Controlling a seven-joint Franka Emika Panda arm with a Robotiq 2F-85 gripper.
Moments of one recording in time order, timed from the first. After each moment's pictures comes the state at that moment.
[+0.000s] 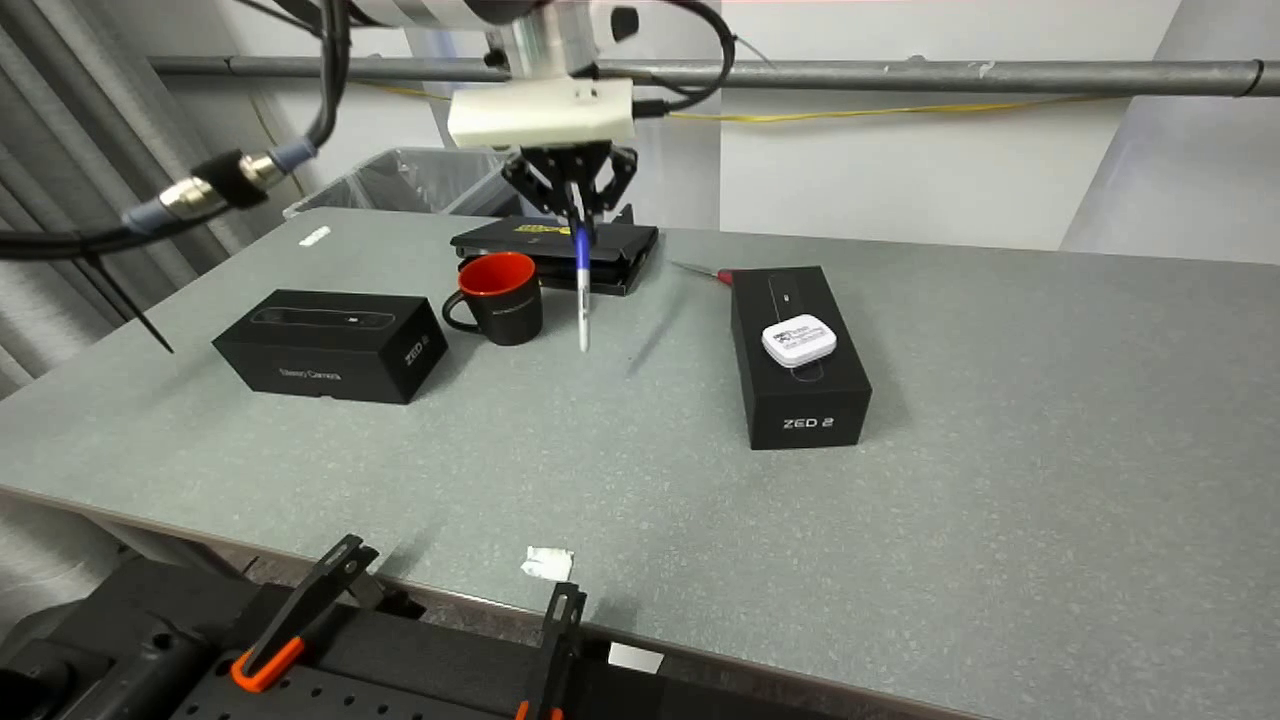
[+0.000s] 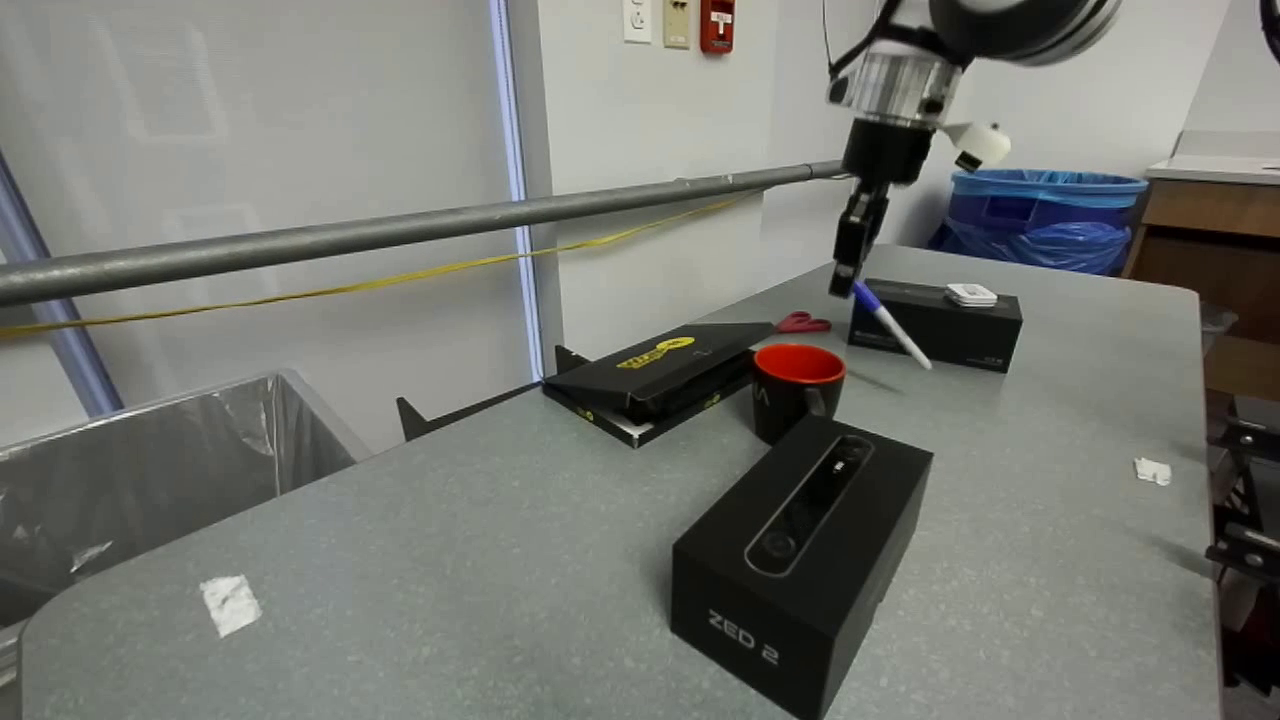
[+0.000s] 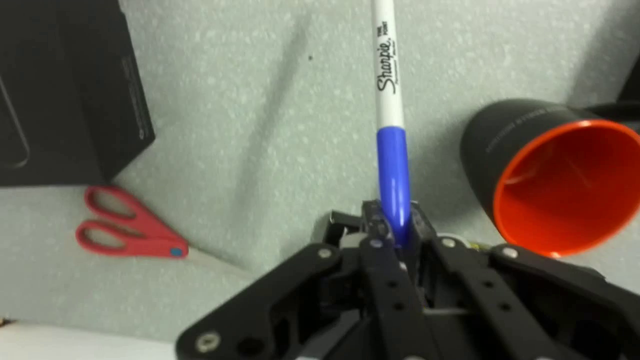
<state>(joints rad) -0.09 0.26 0.05 -2.30 0.04 2.70 -0.28</state>
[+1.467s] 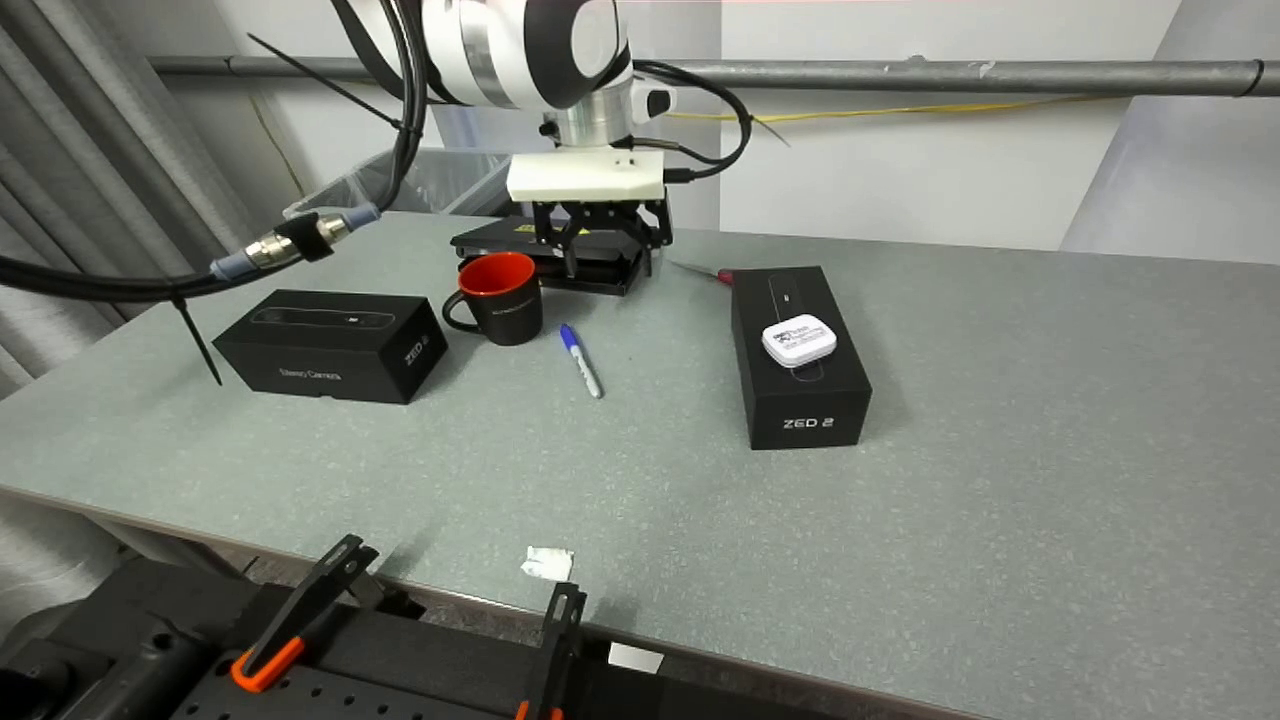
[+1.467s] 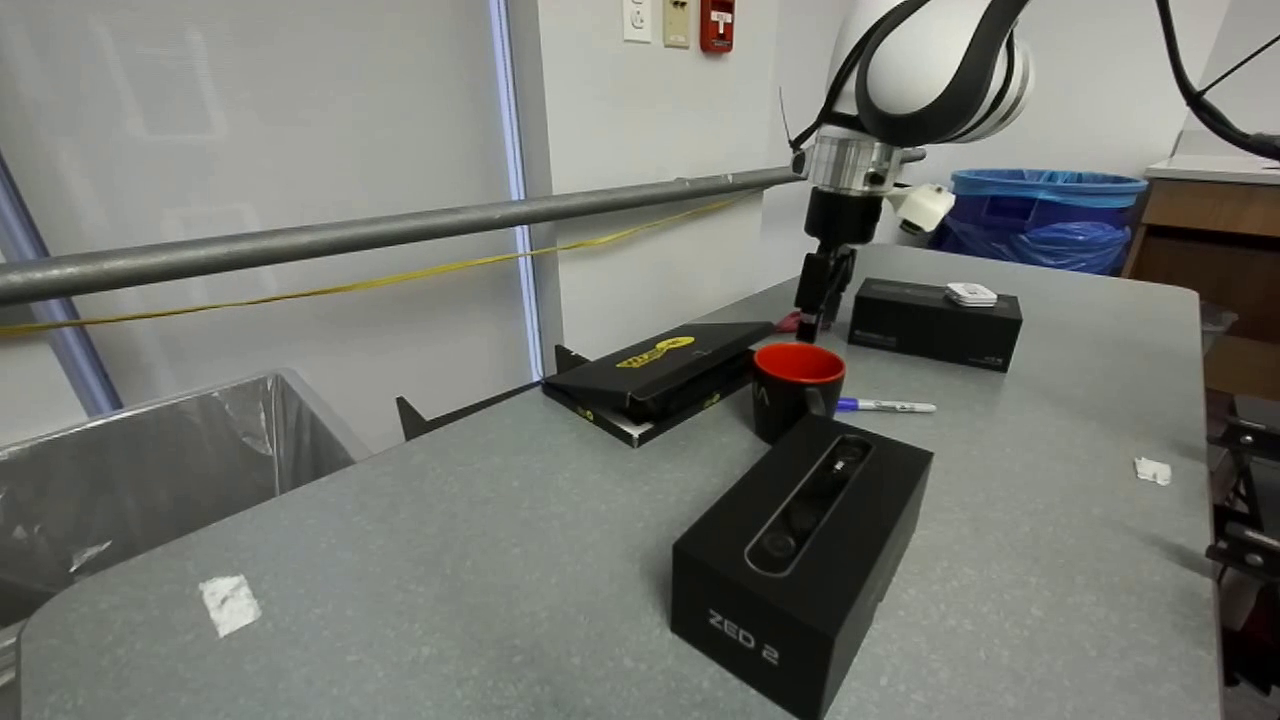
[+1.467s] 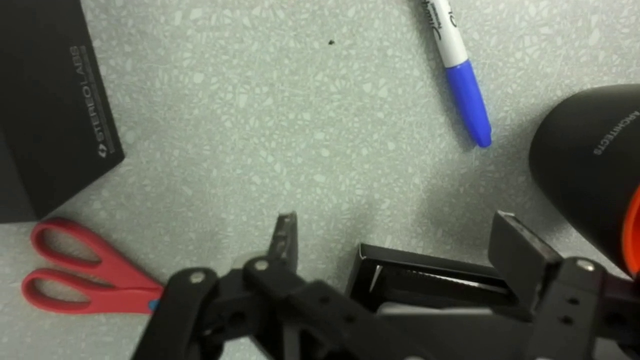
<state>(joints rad) -0.09 0.49 0.04 -2.11 0.04 2.67 -0.27</state>
